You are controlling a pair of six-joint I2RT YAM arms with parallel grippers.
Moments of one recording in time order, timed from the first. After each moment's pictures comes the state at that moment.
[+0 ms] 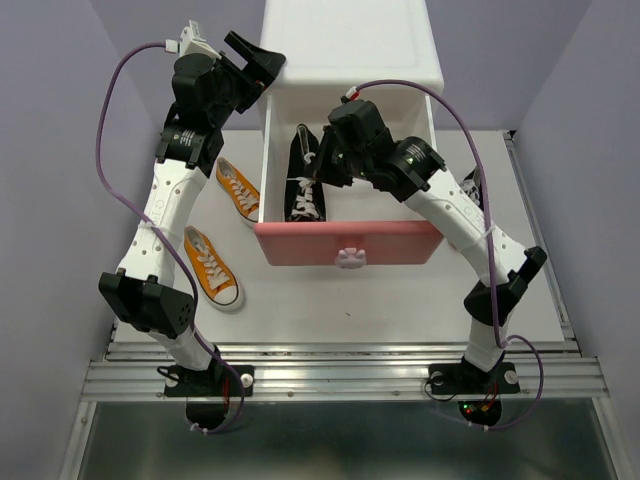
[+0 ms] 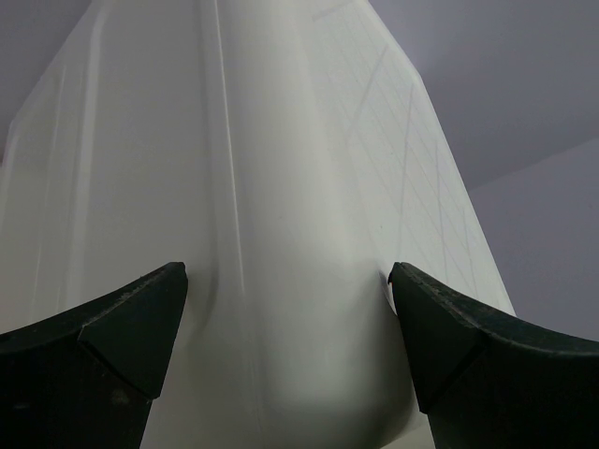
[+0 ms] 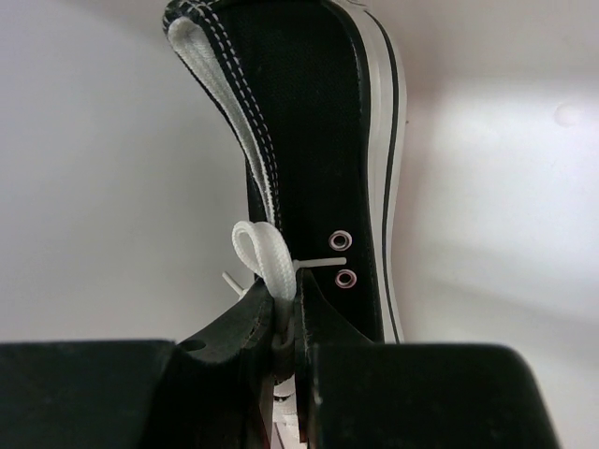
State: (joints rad) left arm -0.25 1.64 1.89 -0.31 0.09 -0.89; right arm 0.83 1.83 2.23 -0.95 0.17 0.86
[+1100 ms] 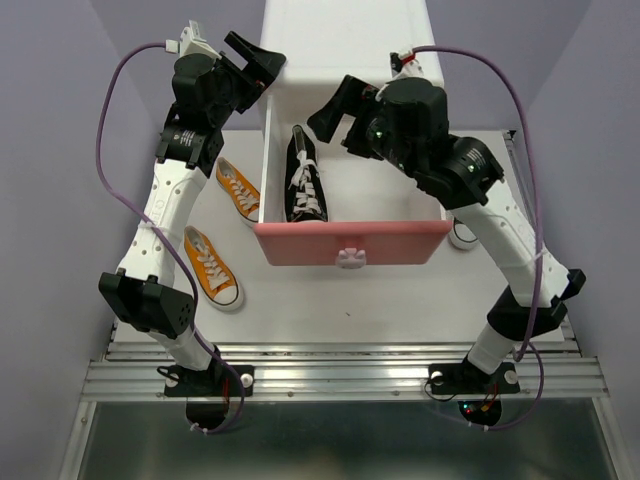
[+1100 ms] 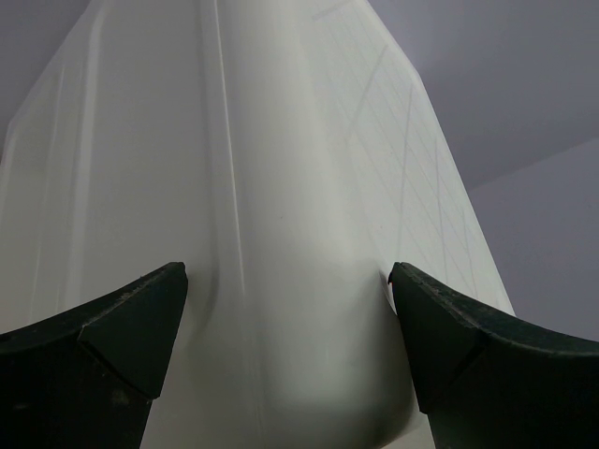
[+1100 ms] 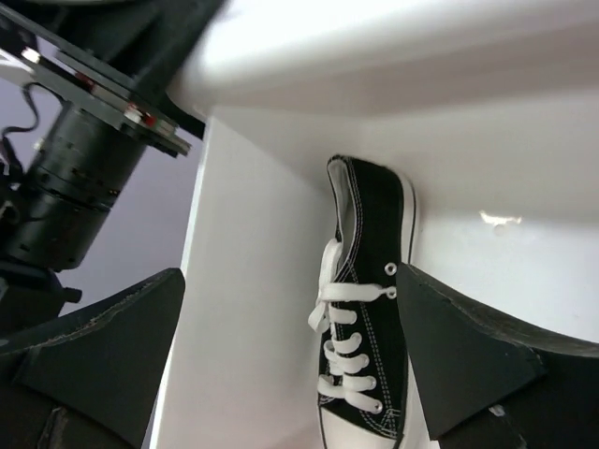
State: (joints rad) left arm -0.25 1.64 1.89 -0.31 0.09 -0.89; right arm 0.83 1.71 2.30 -0.83 0.31 0.76
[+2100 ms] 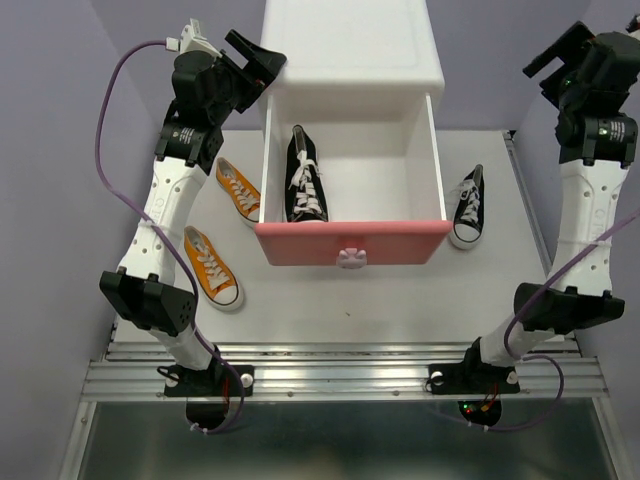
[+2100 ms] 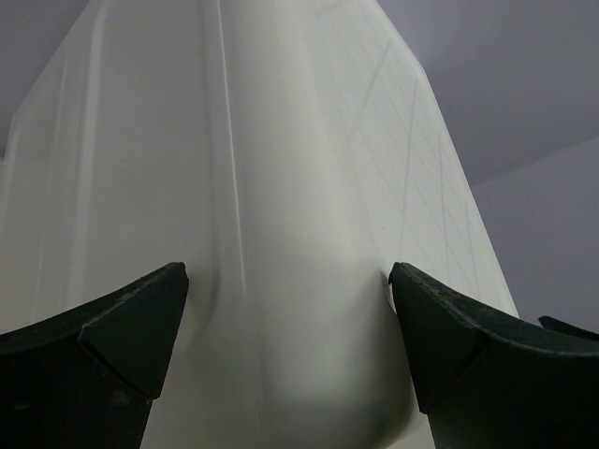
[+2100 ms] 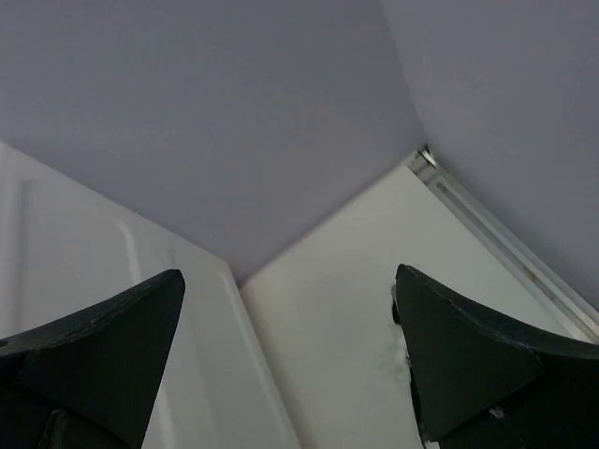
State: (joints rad) left arm -0.25 1.66 1.93 -0.35 0.10 -0.89; right arm -0.06 1.61 2.24 -0.72 0.27 0.50
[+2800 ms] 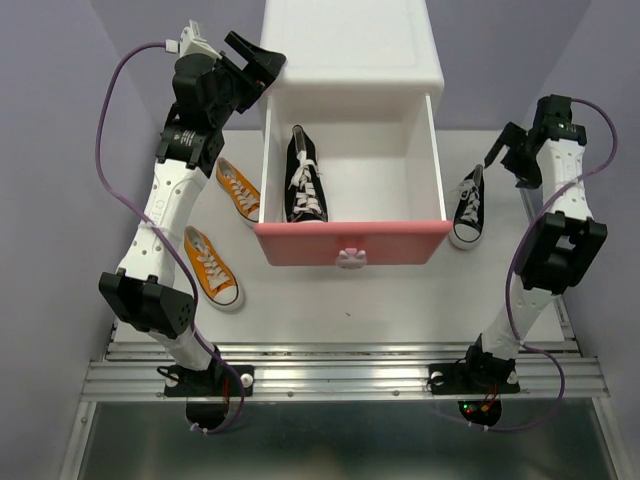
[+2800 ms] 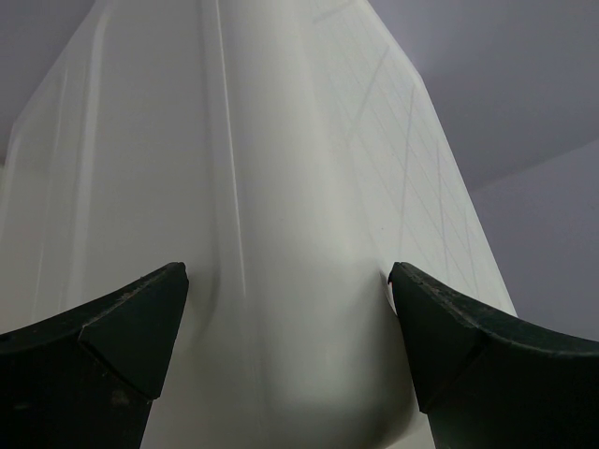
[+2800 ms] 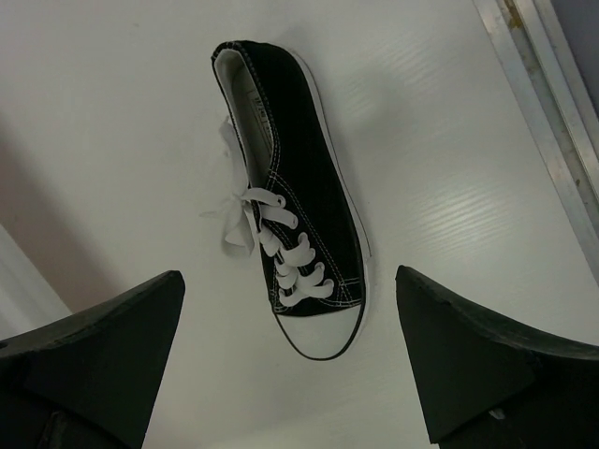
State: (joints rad) left arm -0.25 1.64 1.89 -0.31 0.08 -0.89; right arm -0.29 1.95 1.97 -0.97 -0.03 0.35
